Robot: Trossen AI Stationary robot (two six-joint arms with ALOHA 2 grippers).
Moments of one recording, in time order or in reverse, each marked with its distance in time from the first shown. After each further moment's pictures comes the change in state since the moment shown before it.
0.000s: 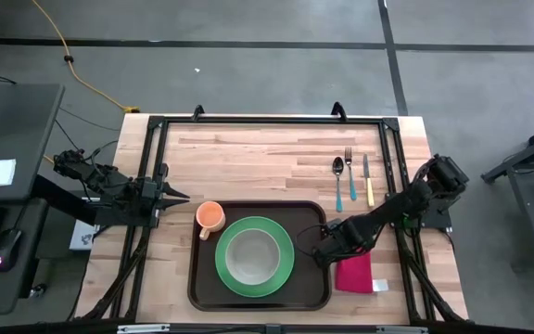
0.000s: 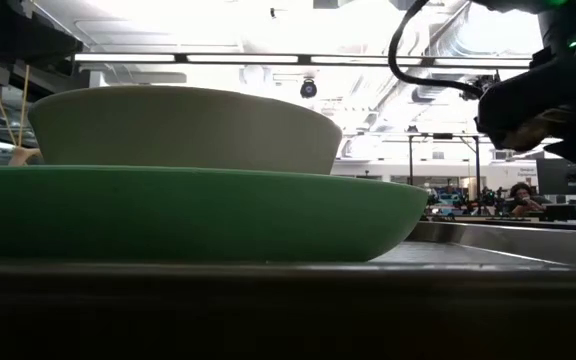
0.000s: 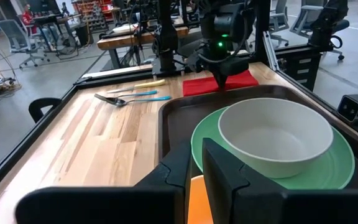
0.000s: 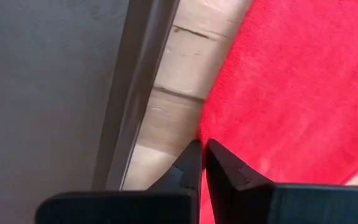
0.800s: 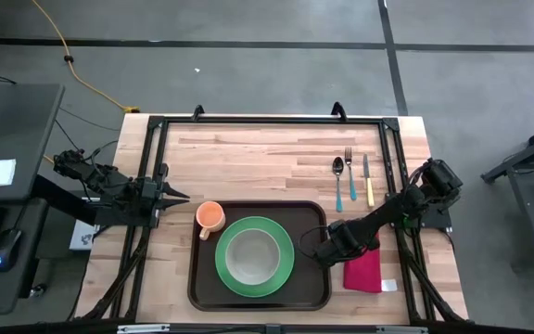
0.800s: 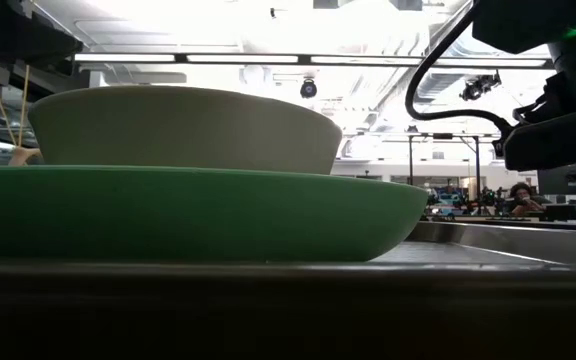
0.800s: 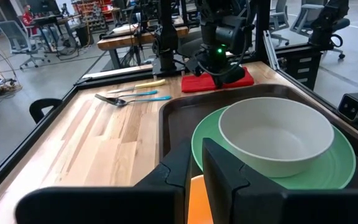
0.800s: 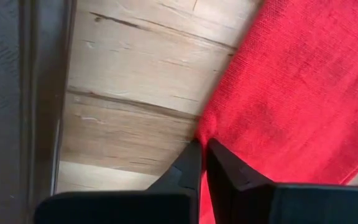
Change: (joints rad) left arm 0.000 0.000 0.000 -0.001 0.000 0.006; right arm 0.001 0.074 0.000 -0.072 -0.037 0.019
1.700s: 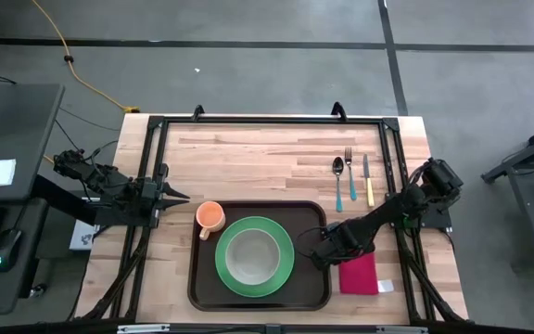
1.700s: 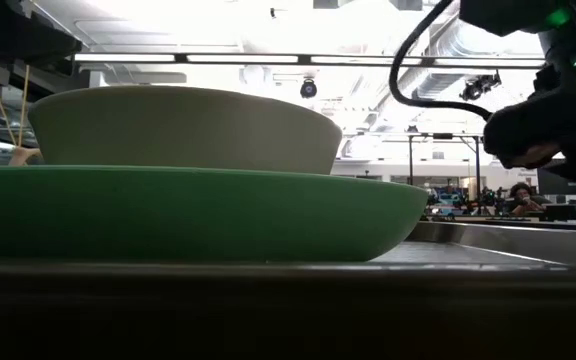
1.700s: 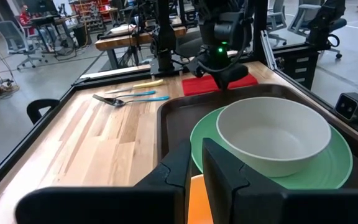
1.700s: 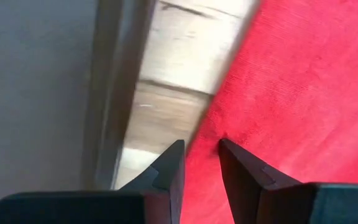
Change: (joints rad) left arm 0.000 0.000 0.000 0.000 0.009 0.001; right arm 0.000 -0.002 0.003 0.070 -0.001 0.008
